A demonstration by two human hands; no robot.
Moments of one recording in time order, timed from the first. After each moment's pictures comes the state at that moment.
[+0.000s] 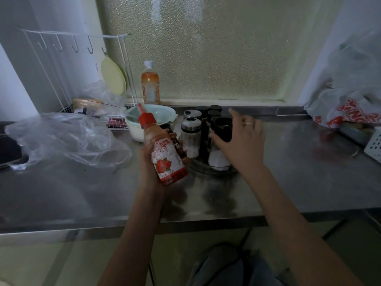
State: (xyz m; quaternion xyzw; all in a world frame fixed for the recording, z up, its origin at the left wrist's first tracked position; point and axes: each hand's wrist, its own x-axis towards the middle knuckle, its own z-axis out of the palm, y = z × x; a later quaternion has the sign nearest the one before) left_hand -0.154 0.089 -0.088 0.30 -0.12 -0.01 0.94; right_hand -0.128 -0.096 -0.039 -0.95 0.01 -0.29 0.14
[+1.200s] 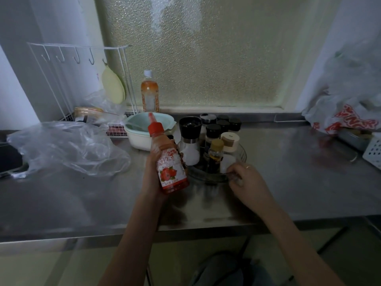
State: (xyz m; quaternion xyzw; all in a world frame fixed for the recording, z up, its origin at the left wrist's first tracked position) left_hand -0.156 0.082 -0.084 0.35 -0.08 -0.05 0.93; right_hand -0.153 -0.145 -0.105 -0.94 -0.13 -0.17 0.25
